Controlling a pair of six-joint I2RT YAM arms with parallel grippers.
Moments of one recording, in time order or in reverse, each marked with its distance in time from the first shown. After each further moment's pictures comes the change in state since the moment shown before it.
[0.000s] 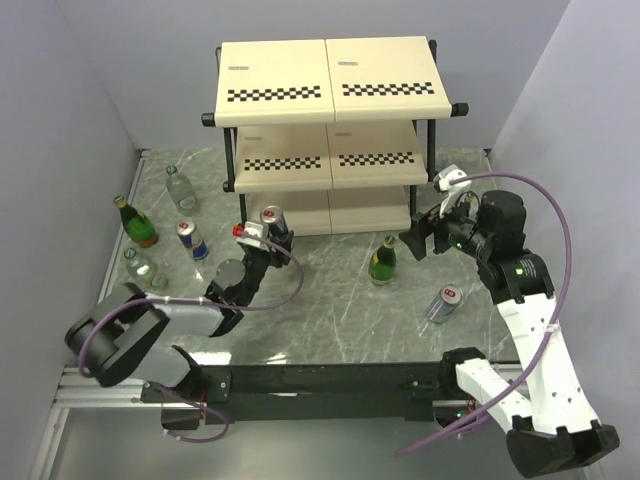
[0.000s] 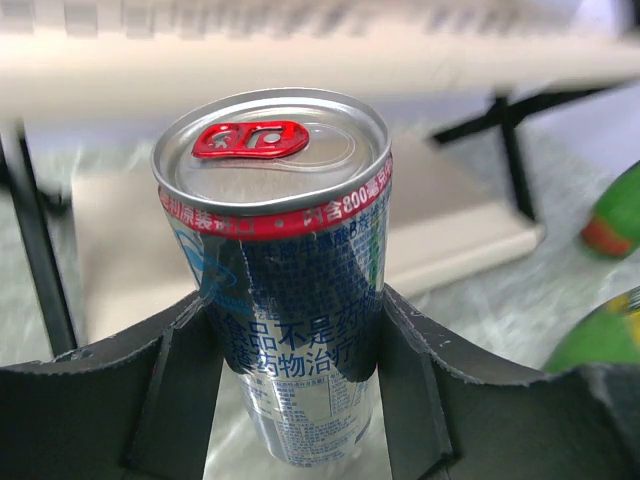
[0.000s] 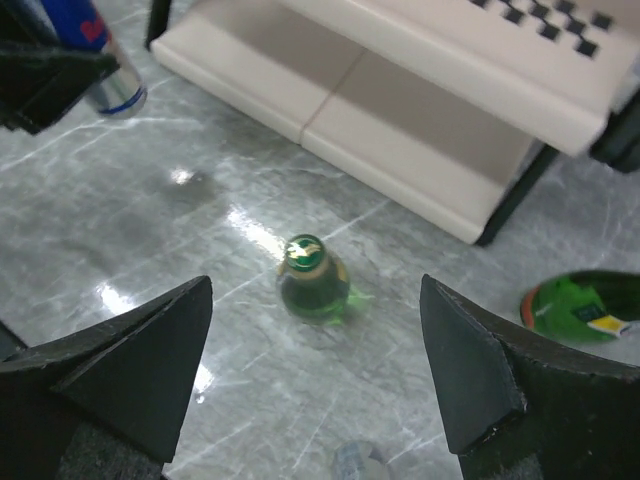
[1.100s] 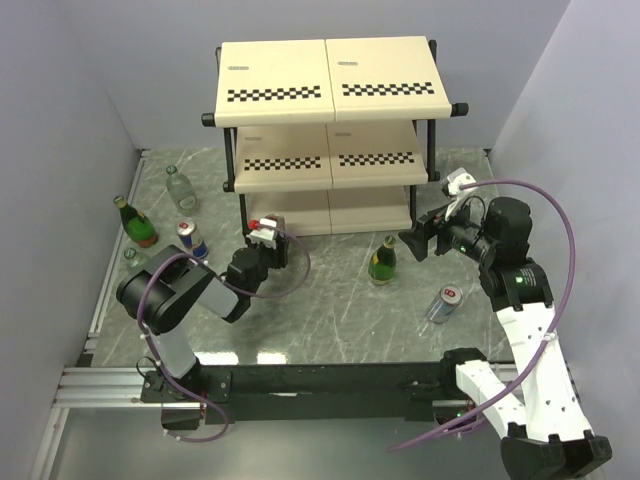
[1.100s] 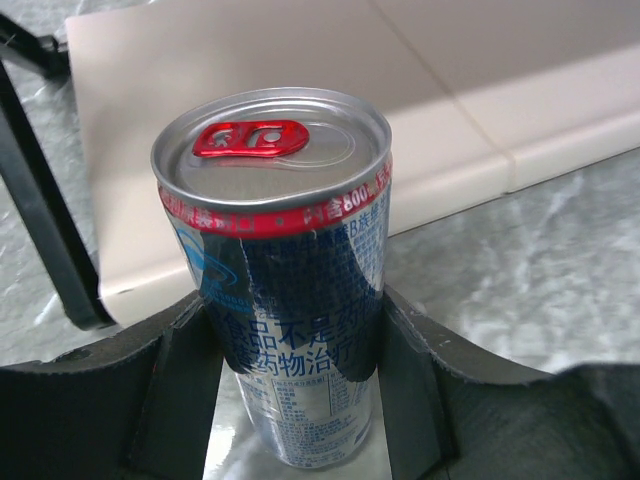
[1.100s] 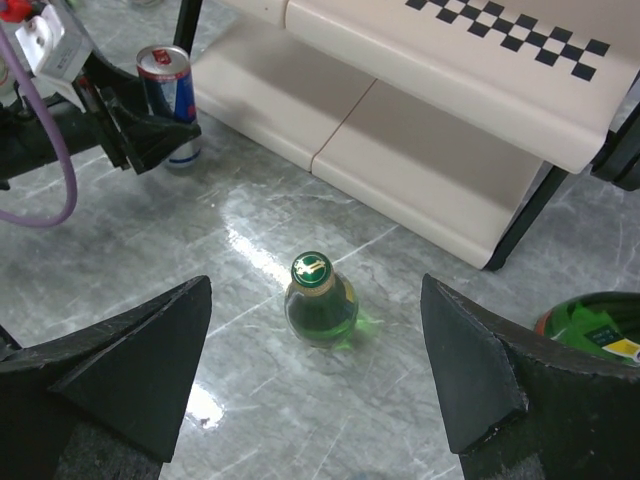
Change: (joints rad) left arm 0.126 0.396 0.071 0.020 0.061 0.024; right arm -0.097 -0.051 -0.087 0.109 -0.108 0.045
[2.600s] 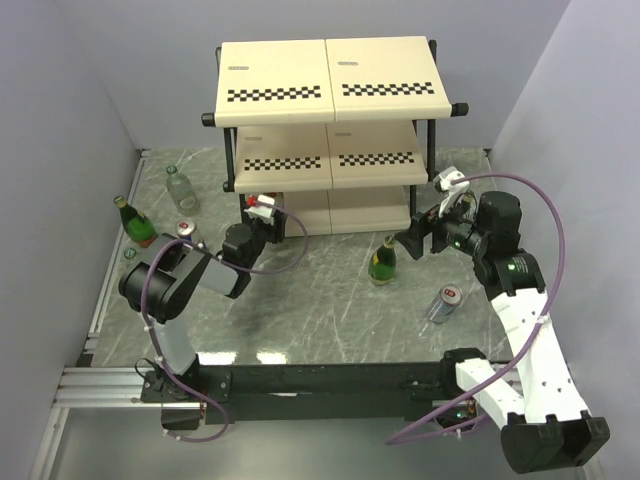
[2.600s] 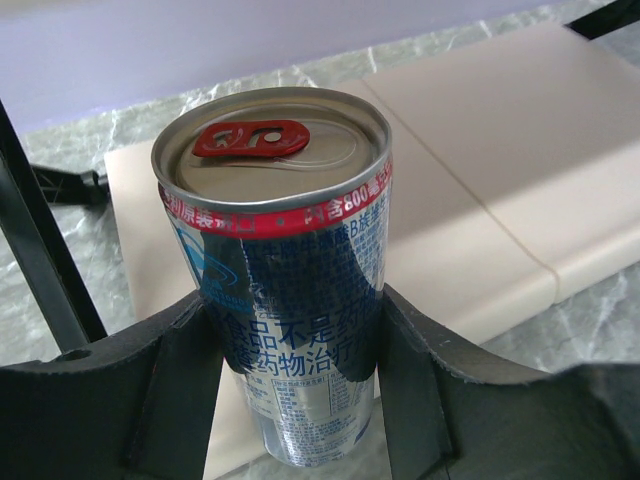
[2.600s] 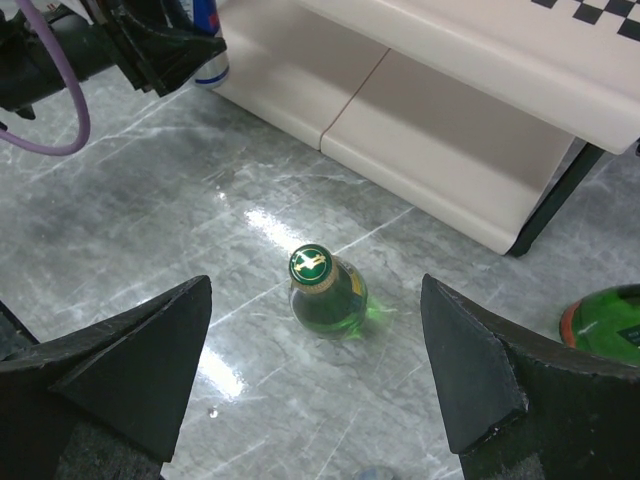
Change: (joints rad) left arm 0.143 0.065 0.182 0.004 0.179 0.104; right arm 0.000 0.071 -0.011 0.000 -0.018 0.000
